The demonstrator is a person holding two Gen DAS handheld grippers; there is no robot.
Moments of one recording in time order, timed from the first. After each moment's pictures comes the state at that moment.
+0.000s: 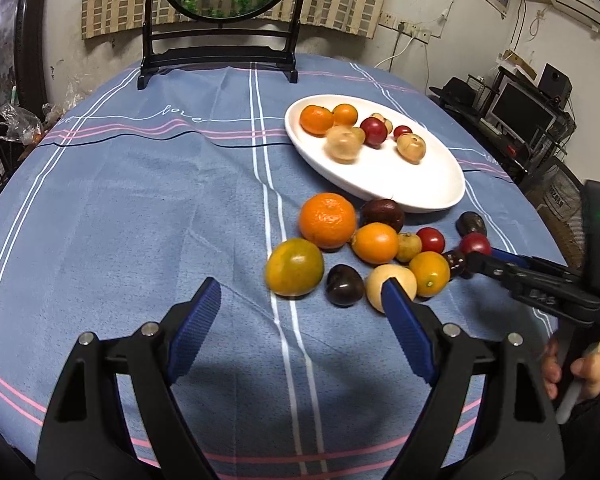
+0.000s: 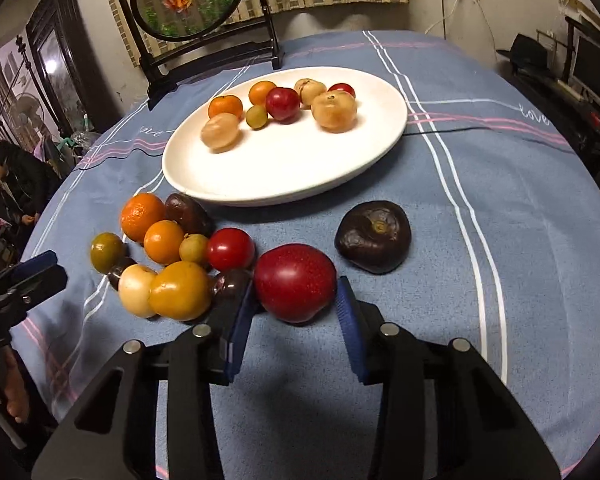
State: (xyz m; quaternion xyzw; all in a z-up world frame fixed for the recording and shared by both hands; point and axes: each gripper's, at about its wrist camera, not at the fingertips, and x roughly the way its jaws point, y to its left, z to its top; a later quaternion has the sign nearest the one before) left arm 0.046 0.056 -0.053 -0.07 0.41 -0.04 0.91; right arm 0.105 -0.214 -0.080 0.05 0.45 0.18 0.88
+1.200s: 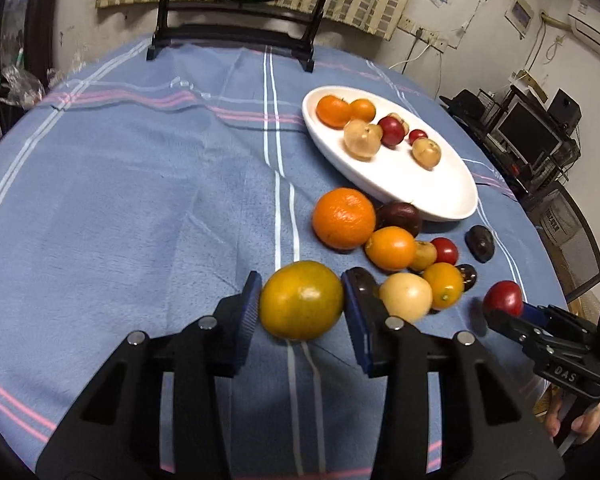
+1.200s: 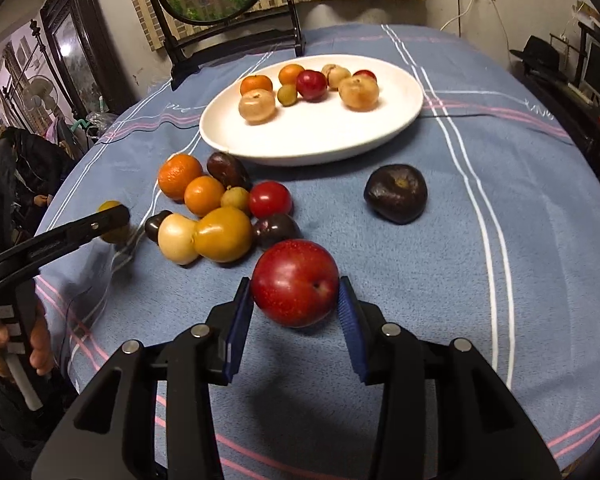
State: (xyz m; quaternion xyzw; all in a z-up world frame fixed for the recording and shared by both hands) left arm 0.054 0.065 -0.067 -0.13 0.41 -0.04 0.90; right arm 0.066 -0.202 -0.076 0.01 0.45 0.20 0.87
